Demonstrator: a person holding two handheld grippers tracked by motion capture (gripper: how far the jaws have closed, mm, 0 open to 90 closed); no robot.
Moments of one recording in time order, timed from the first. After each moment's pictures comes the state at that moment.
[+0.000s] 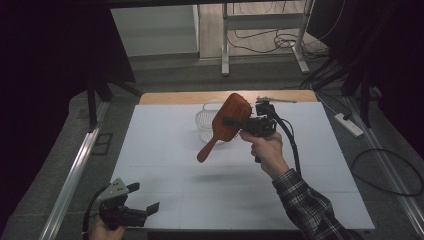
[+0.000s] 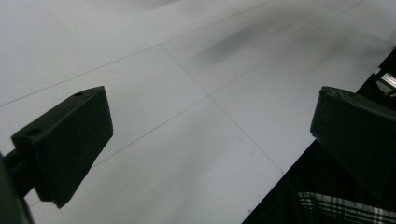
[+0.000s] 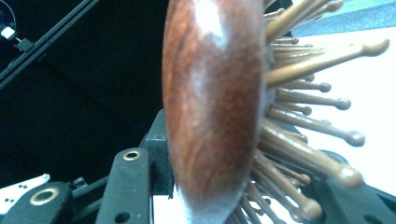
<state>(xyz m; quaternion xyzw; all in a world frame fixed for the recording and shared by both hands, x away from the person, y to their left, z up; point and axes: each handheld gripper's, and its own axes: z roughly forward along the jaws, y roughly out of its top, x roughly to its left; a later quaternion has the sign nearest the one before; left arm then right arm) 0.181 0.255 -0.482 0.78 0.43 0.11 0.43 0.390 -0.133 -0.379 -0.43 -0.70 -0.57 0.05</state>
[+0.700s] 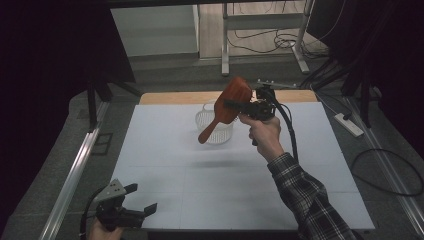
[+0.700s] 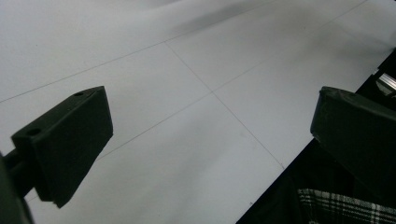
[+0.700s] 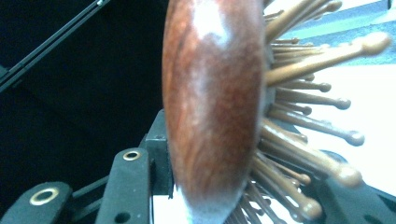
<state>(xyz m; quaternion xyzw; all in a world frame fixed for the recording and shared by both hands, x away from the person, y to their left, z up) 0.179 0.259 -0.482 0.78 0.44 0.10 0.43 0.424 -0.129 -0.360 -0.46 -0.68 -0.57 0.01</state>
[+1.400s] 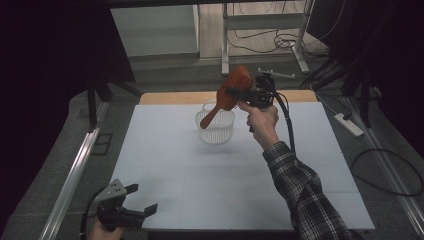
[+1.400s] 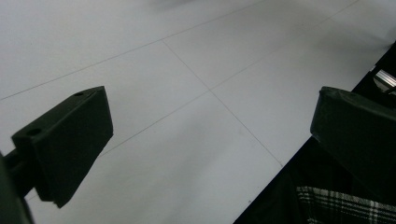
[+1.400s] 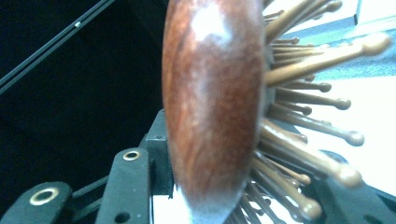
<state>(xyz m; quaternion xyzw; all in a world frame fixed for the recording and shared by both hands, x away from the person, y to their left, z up) 0.179 0.258 -0.482 0.79 0.43 0.10 0.43 0.458 -0.125 -0.354 -0.48 -0.66 -0.58 -0.03</state>
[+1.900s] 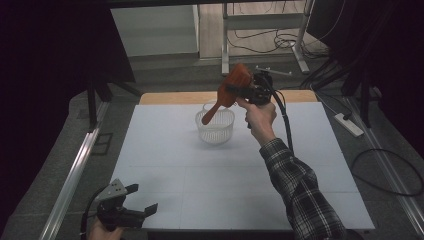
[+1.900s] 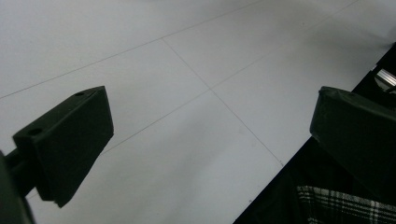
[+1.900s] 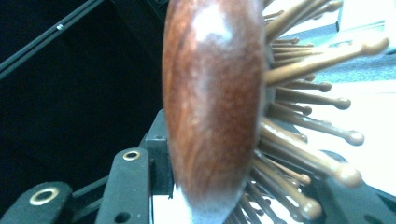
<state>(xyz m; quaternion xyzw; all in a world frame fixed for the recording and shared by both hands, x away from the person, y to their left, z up) 0.180 0.258 -0.482 0.79 0.43 0.10 0.43 0.472 -0.120 -0.359 -0.49 -0.66 -0.57 -0.05</state>
